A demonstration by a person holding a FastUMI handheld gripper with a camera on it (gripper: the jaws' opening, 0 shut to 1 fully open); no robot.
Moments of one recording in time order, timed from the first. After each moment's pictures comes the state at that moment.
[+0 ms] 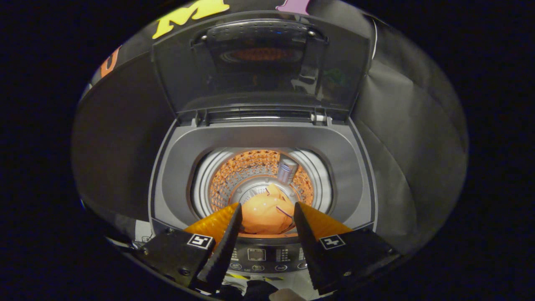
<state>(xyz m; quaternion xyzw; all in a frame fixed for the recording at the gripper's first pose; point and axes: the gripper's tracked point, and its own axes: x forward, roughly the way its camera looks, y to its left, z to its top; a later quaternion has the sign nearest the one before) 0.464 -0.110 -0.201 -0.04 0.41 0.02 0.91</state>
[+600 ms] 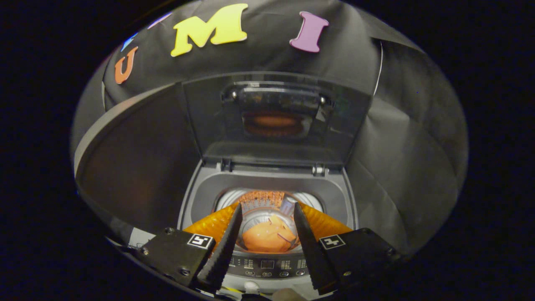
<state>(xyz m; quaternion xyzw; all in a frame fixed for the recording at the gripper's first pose) 0.475 -0.078 -0.094 -0.06 0.29 0.04 0.95</state>
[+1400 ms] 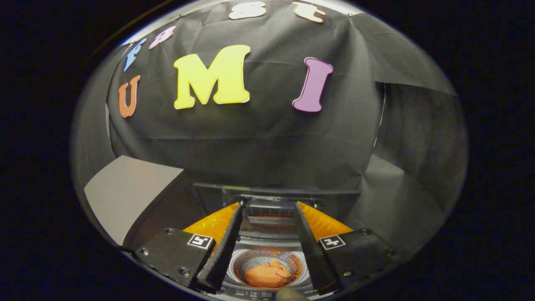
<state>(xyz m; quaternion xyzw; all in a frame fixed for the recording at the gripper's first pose) 0.537 -0.049 0.076 -0.05 0.15 0.06 0.99</state>
